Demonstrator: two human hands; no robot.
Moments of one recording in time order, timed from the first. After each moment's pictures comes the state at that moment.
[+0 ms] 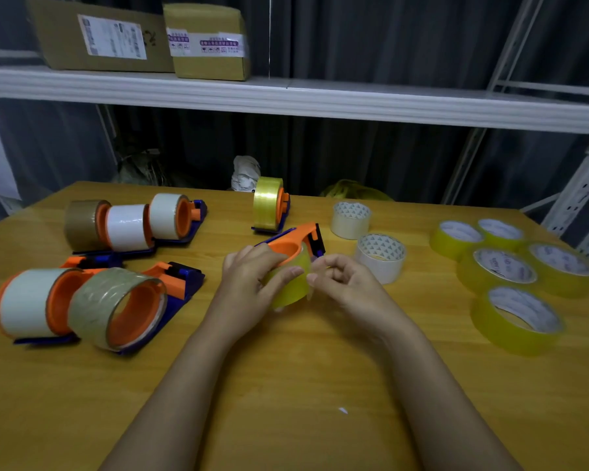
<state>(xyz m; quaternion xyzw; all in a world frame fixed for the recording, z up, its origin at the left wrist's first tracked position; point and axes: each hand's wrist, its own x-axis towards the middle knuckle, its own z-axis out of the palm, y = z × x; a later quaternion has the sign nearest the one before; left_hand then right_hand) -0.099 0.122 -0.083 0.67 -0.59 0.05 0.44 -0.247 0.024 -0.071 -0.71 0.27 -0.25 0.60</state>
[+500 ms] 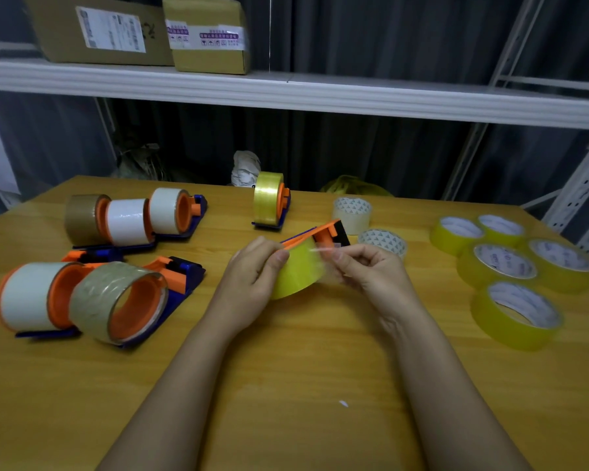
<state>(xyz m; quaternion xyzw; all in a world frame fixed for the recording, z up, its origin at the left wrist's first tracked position) -0.100 0.119 -0.087 0.66 -0.57 -0.02 0.49 -0.256 0.018 -0.063 -0.60 0.28 -0.37 0.65</state>
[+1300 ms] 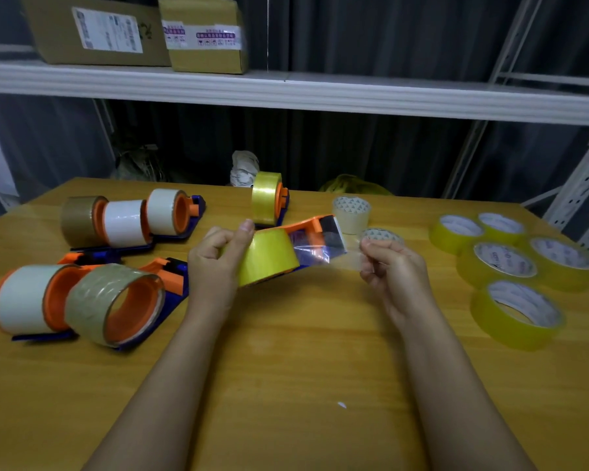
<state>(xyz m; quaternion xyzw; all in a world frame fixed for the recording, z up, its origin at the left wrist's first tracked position) -0.092 0.126 -0.075 0.60 -0.36 -0.07 0.71 -0.265 0.002 -0.057 -0.48 0.32 -0.45 0.68</state>
